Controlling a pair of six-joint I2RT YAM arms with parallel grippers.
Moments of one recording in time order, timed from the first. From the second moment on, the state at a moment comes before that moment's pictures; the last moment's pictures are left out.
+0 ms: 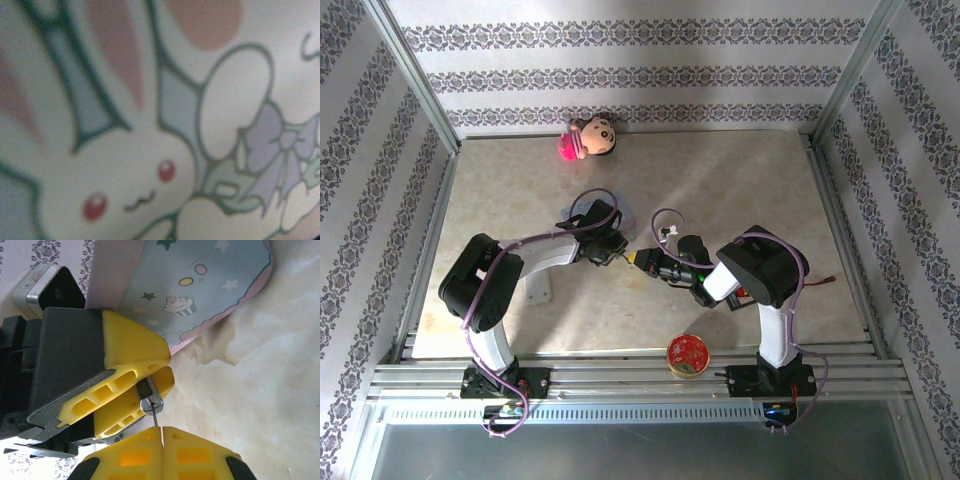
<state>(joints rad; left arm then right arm) -0.56 1.78 1.03 -0.26 0.15 -1.32 0.61 1.99 0.56 1.12 -0.51 1.12</state>
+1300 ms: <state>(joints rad) -0.56 1.75 1.03 -0.26 0.21 -1.32 0.62 1.95 0.50 1.19 -0.44 1.26</state>
